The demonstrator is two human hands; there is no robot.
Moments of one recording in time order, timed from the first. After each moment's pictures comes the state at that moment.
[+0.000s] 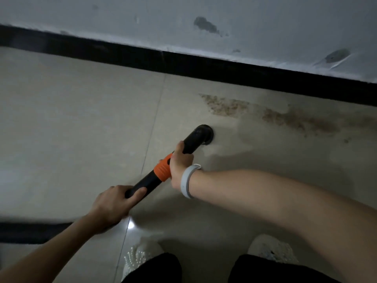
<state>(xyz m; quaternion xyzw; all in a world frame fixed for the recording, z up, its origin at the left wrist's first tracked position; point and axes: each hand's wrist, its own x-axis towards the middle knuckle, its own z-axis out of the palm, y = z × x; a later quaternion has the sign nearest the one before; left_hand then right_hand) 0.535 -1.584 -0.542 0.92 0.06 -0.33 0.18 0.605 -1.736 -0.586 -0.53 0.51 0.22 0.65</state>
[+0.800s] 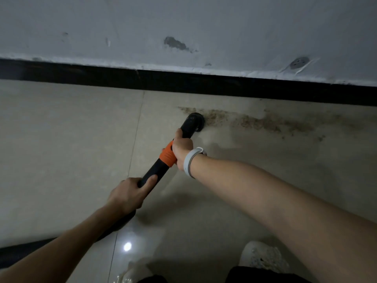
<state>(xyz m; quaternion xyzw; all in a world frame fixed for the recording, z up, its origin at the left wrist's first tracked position) 0.592 -1.655 -0.550 0.91 0.06 -0.33 0.24 0.684 -1.788 -0.628 -0.64 0.47 0.17 0.59</state>
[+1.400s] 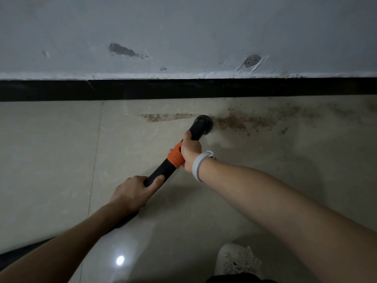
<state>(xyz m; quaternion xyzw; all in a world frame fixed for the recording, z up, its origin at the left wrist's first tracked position) 0.615 -1.752 -0.555 0.91 -0.05 -0.36 0.19 0.668 -1.916 -0.595 -0.54 0.52 0.14 0.65</state>
